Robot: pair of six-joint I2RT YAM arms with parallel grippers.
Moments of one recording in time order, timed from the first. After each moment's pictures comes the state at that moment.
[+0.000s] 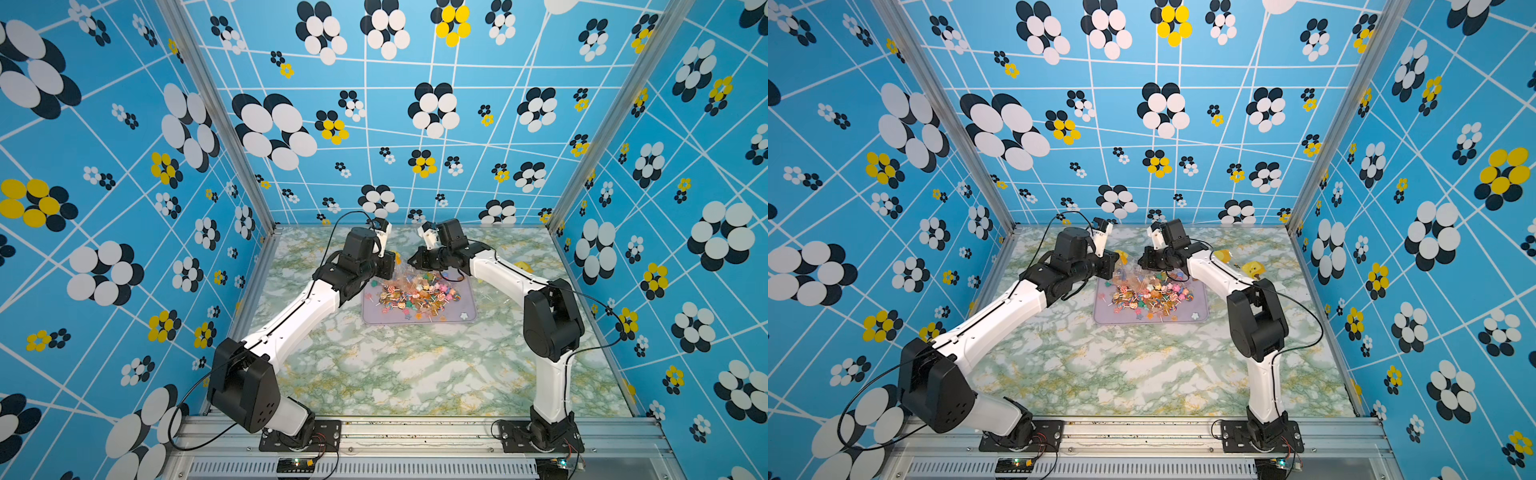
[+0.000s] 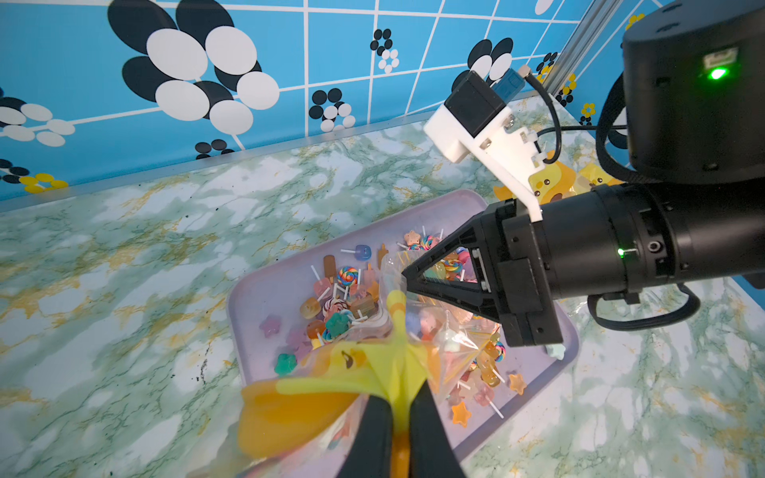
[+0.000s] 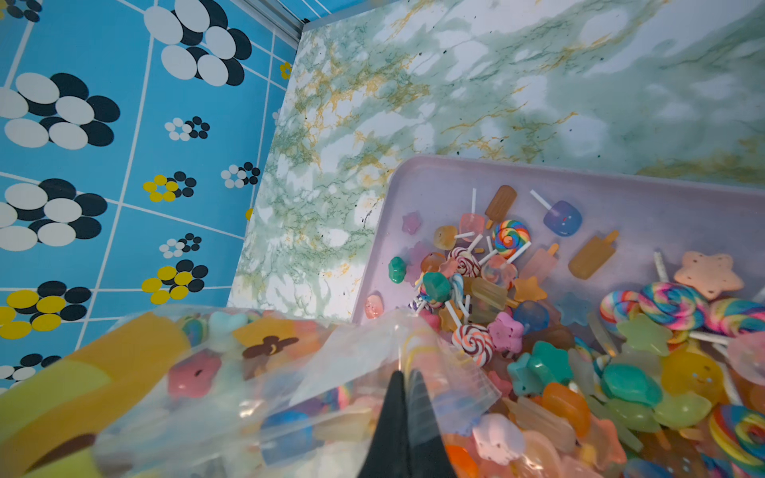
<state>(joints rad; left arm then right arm) -0.49 1.48 1.26 -0.30 0.09 -0.16 0.48 2.03 1.64 -0.36 -0.45 0.46</state>
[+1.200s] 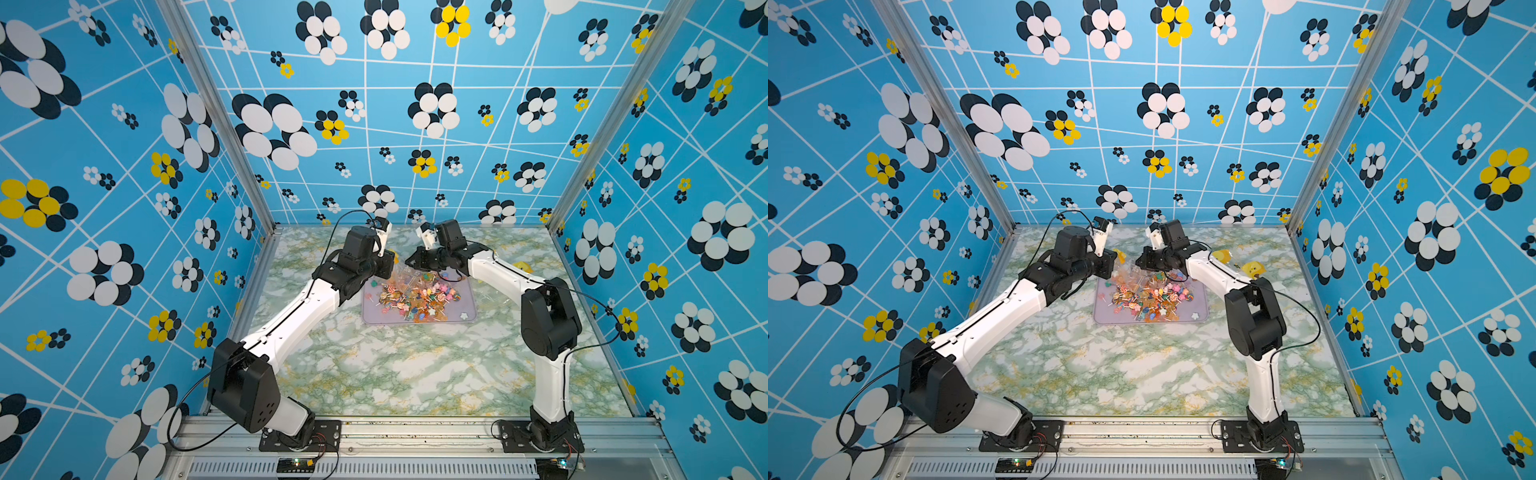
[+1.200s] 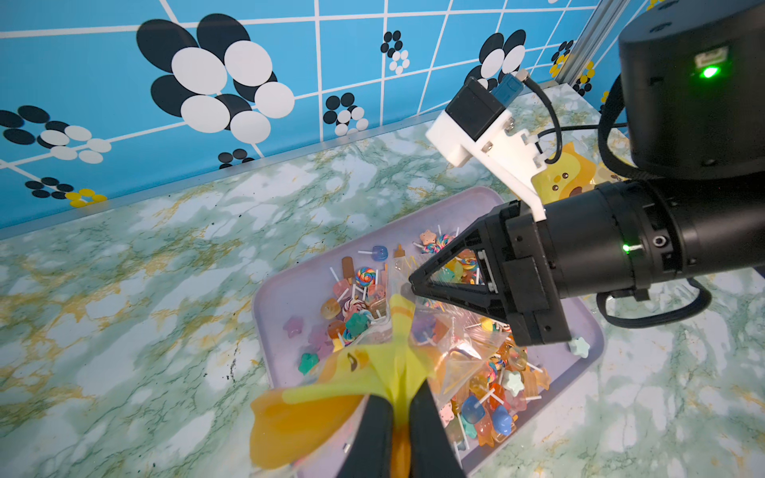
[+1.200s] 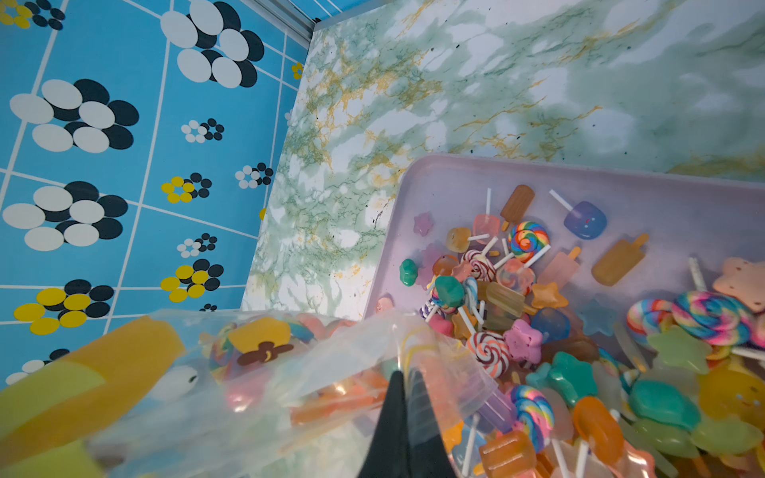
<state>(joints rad) -0.49 1.48 1.28 -0.33 0.05 -0.11 0.48 2.05 1.65 -0.33 -0.49 0.49</state>
